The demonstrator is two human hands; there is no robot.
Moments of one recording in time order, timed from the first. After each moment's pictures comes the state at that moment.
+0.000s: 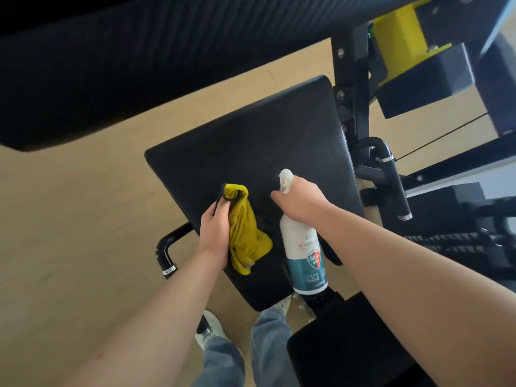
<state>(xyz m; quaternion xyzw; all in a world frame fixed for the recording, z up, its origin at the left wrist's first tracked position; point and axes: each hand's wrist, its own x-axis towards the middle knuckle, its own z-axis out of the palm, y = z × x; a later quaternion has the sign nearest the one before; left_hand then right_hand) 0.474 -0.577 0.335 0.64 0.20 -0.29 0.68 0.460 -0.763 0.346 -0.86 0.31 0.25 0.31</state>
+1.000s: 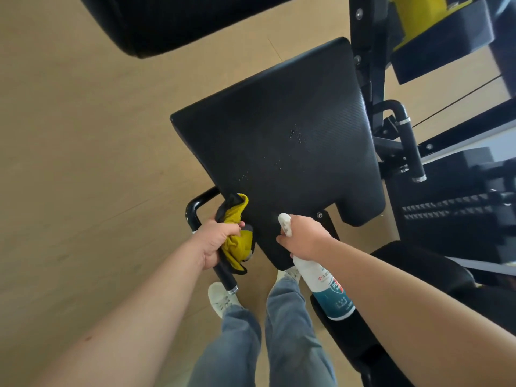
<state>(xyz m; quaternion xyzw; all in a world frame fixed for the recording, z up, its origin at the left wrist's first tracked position) 0.443 -0.462 0.315 0.64 0.25 -0.51 0.52 0.346 -0.658 0.313 -0.84 0.27 0.36 0.30</state>
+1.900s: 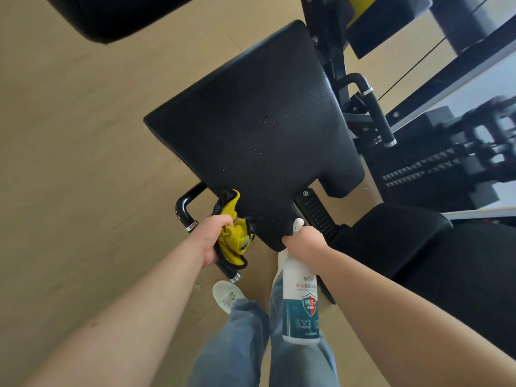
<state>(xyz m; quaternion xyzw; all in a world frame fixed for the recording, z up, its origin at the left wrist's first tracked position) 0.426 -0.461 0.321 0.63 0.23 -0.55 0.49 0.286 -0.618 0.302 -0.67 0.57 0.32 0.35</state>
